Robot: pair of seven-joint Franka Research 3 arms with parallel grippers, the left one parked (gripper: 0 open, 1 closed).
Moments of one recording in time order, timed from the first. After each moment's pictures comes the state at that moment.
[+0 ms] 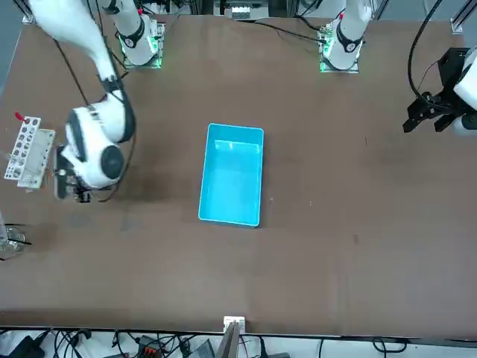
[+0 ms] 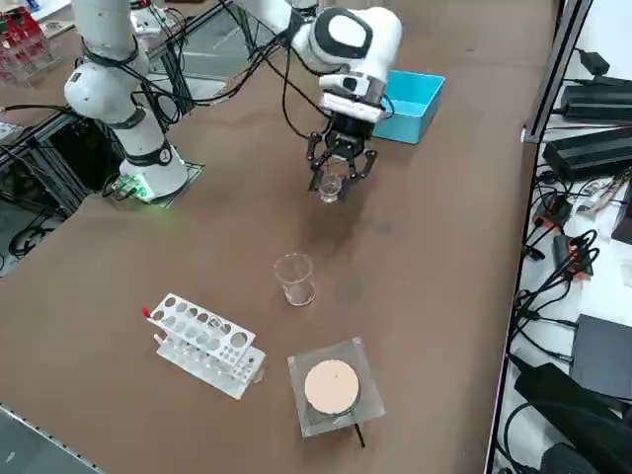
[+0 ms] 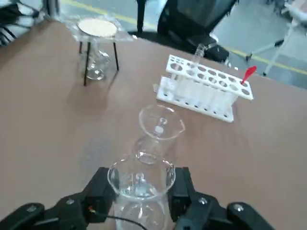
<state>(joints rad) 0.26 0.48 -0.04 -1.78 -0.87 1.79 2.01</state>
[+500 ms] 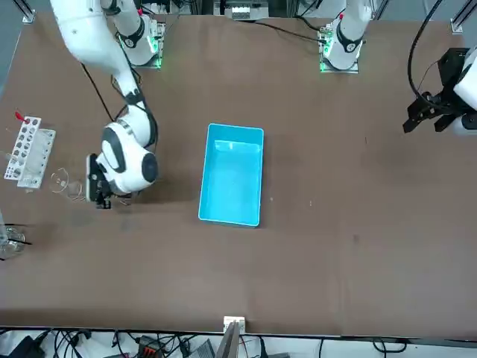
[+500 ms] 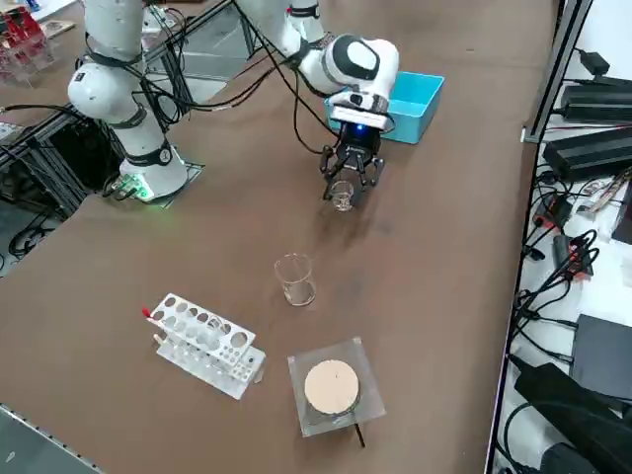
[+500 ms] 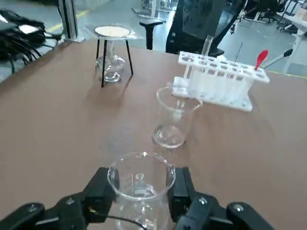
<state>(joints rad) 0.36 0.61 -0.04 -1.75 -0.98 1.79 2.28</state>
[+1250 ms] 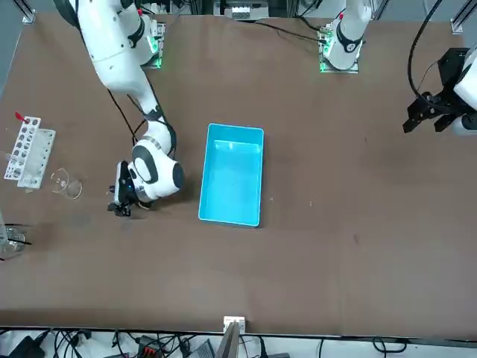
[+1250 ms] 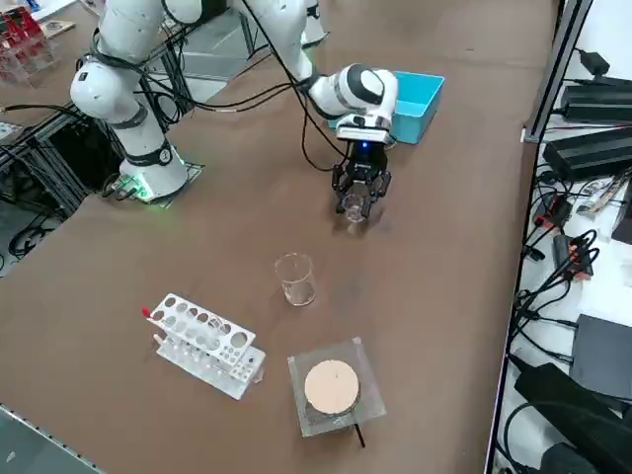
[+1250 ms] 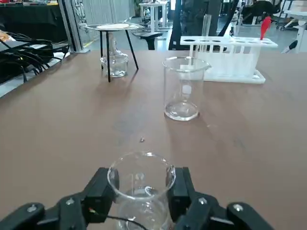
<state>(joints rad) 0.41 0.80 -0.04 -1.66 -1.04 1.77 2.52</state>
